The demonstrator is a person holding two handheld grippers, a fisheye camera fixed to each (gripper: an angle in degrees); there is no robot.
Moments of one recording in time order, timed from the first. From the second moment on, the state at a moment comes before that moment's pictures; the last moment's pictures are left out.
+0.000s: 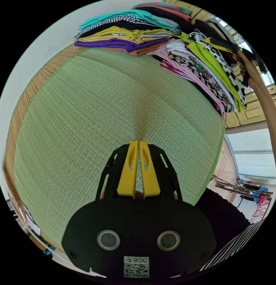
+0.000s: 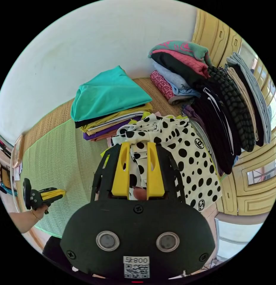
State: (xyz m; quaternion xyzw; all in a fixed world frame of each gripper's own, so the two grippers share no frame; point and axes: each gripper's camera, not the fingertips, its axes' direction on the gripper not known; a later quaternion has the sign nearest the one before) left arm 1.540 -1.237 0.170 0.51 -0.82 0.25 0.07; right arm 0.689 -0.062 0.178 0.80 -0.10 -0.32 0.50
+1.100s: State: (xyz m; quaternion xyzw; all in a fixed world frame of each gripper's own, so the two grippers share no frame) left arm 1.195 -0.975 -0.075 0.43 -0.59 0.66 0.18; right arm 0.890 -0.078 0.581 0.60 -0.26 -0.72 0.23
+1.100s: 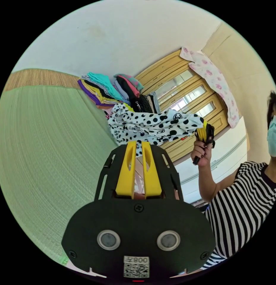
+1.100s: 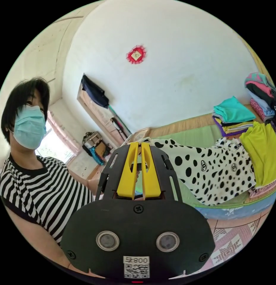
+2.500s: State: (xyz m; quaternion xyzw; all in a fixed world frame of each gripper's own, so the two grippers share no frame) left arm 0.971 -0.805 -0.454 0.50 -0.39 0.70 0.34; right arm 0.990 -0.285 0.559 0.39 -0.28 -0.84 0.26
